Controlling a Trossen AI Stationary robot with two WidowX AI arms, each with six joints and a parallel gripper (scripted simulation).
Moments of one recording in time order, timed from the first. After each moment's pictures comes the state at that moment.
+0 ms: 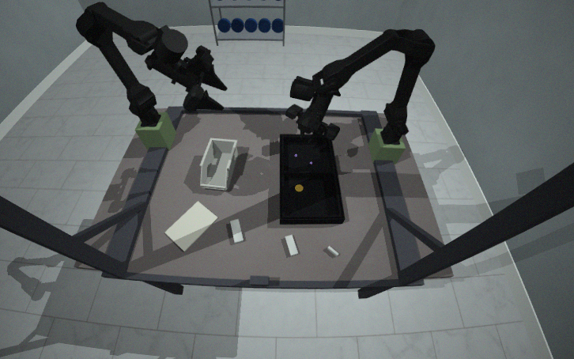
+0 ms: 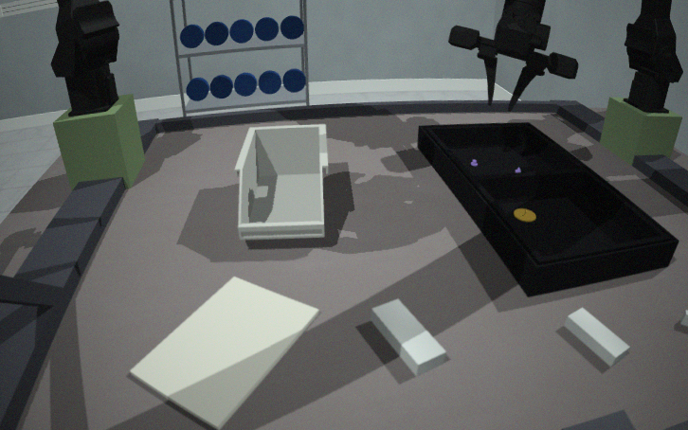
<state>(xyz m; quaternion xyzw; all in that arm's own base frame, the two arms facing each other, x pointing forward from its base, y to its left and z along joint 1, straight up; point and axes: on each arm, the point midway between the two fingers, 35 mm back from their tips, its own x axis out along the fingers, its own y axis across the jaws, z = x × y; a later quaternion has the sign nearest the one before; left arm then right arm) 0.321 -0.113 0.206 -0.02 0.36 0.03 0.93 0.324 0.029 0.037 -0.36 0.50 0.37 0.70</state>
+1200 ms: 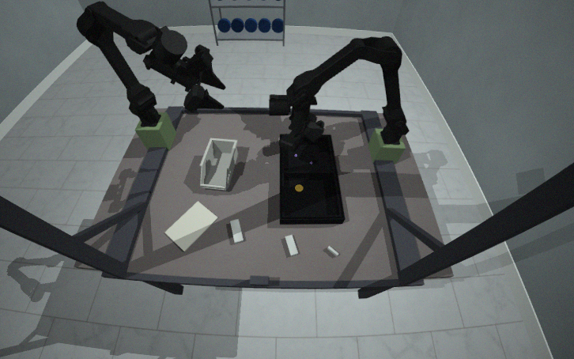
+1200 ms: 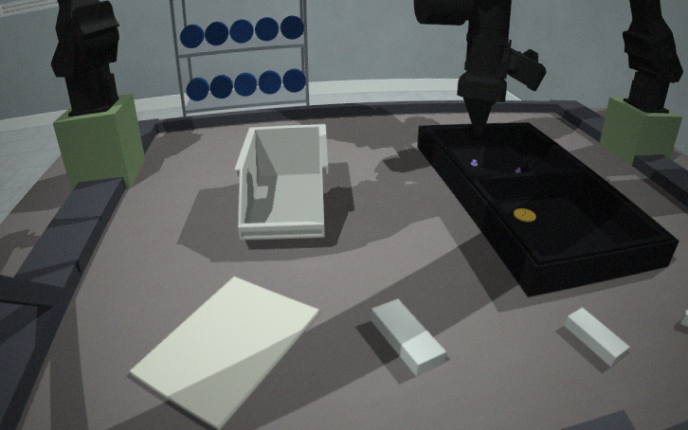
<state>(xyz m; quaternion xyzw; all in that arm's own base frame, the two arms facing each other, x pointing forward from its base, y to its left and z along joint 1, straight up) 0.319 -0.111 0.208 -0.02 0.36 0.06 0.93 0.358 0.029 -0.001 -0.69 0.16 0.69 0.18</state>
